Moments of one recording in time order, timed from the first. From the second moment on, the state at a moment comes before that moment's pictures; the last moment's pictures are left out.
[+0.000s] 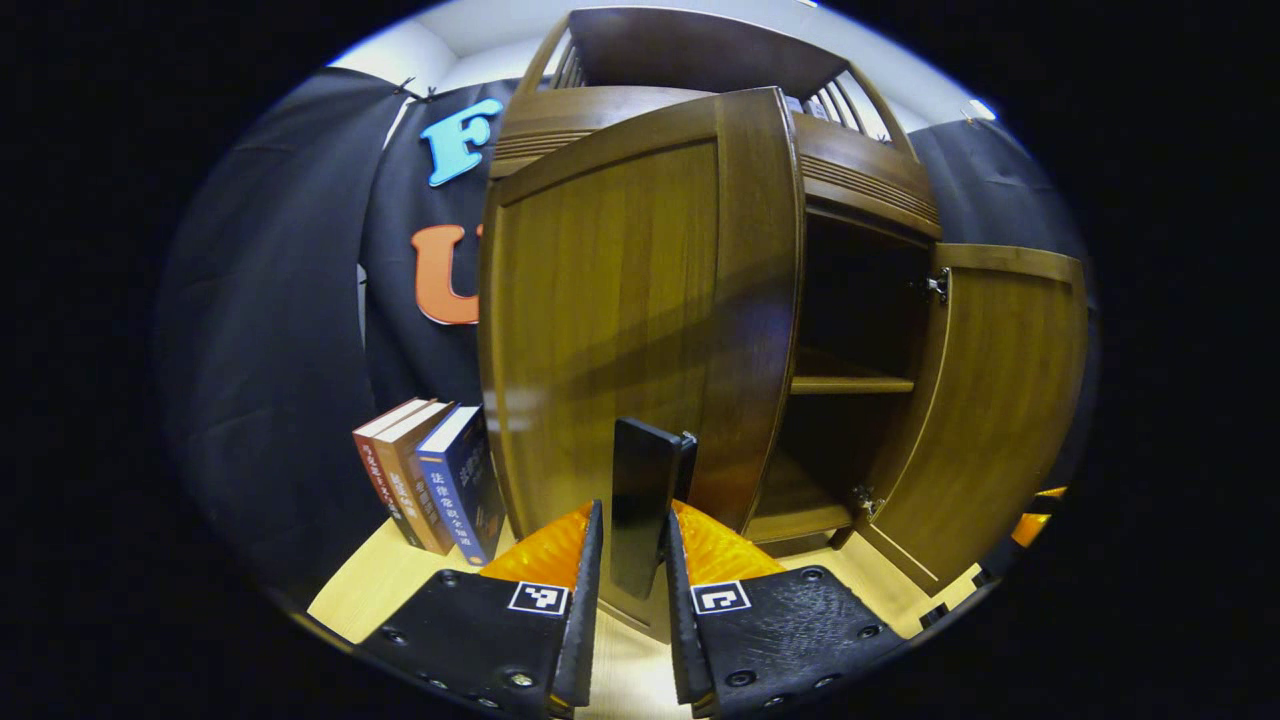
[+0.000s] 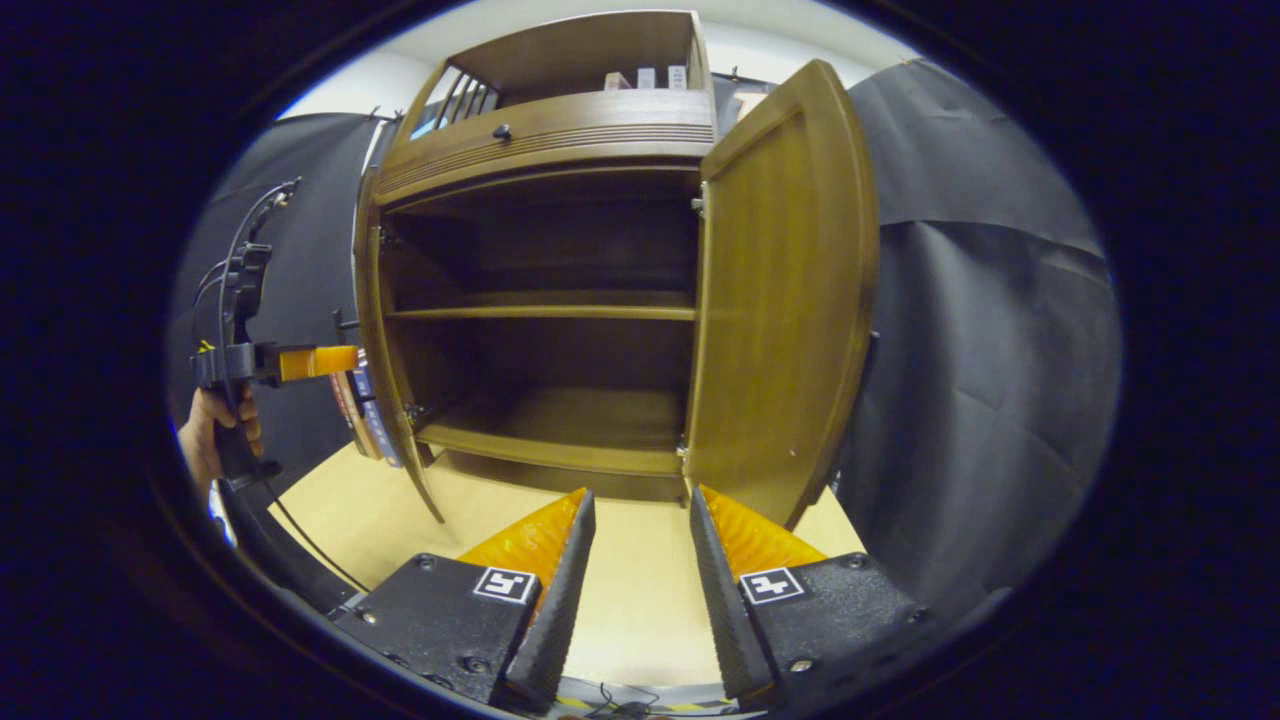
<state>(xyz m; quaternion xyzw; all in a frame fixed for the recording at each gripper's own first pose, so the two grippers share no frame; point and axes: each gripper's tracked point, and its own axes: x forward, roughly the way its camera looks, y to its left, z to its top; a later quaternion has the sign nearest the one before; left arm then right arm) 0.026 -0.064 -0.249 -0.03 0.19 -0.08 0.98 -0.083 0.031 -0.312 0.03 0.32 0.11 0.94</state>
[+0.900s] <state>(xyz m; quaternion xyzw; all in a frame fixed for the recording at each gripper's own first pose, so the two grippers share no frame) -0.001 0.076 -0.244 -0.07 0.17 0.01 0.98 -0.062 0.108 -0.316 0.02 0.32 0.18 0.93</state>
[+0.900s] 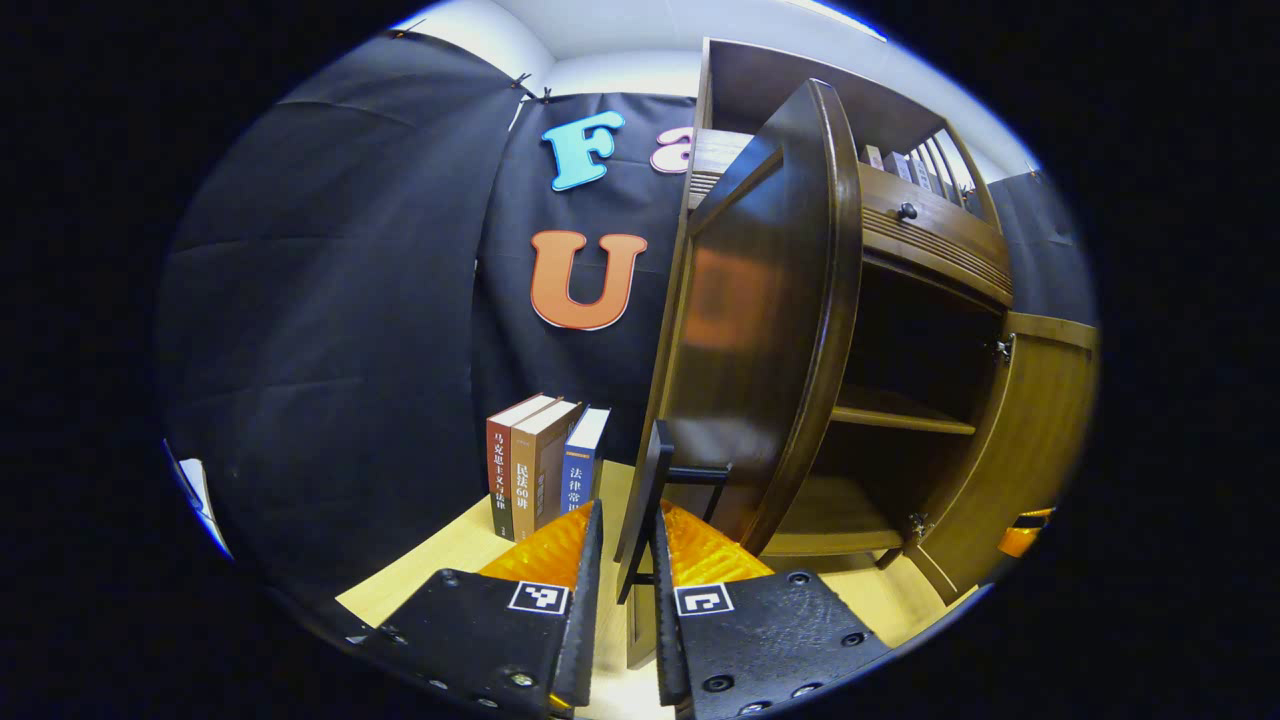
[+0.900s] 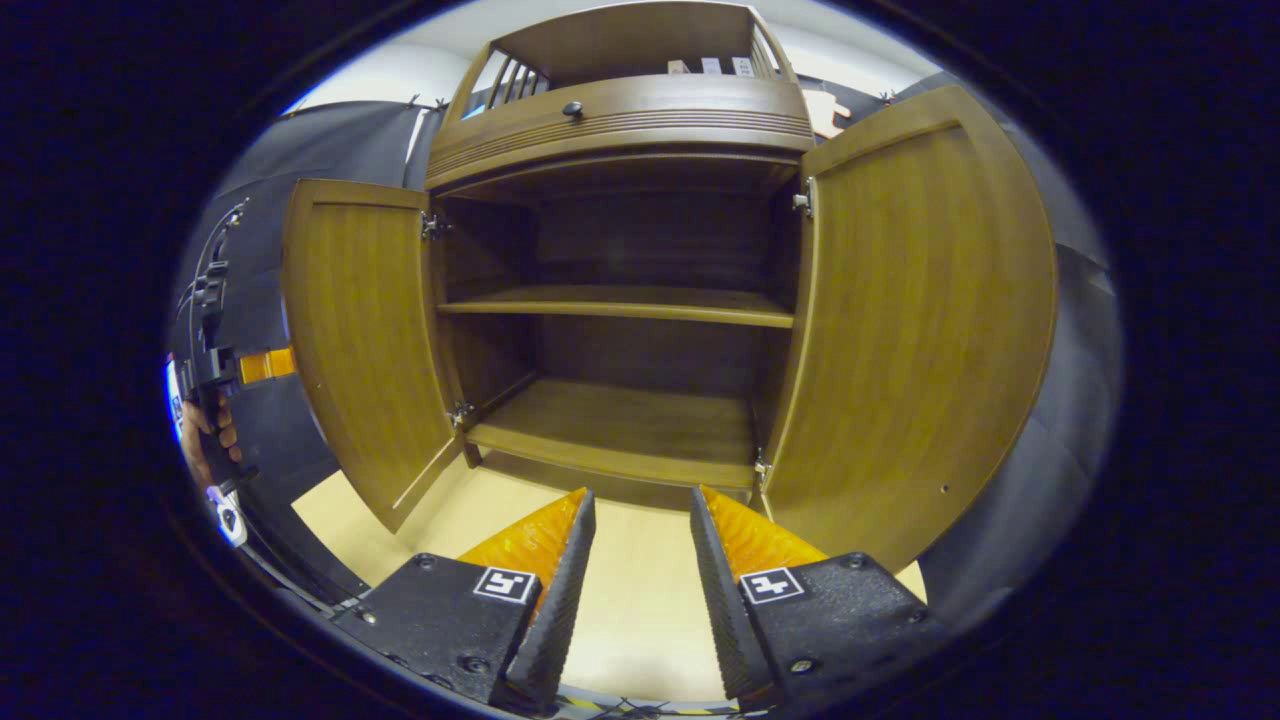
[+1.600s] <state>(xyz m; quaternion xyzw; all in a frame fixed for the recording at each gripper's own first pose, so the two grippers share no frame) -0.024 0.157 -0.242 -0.08 0.17 0.07 0.98 -0.043 0.126 -0.299 0.04 0.30 0.18 0.94</state>
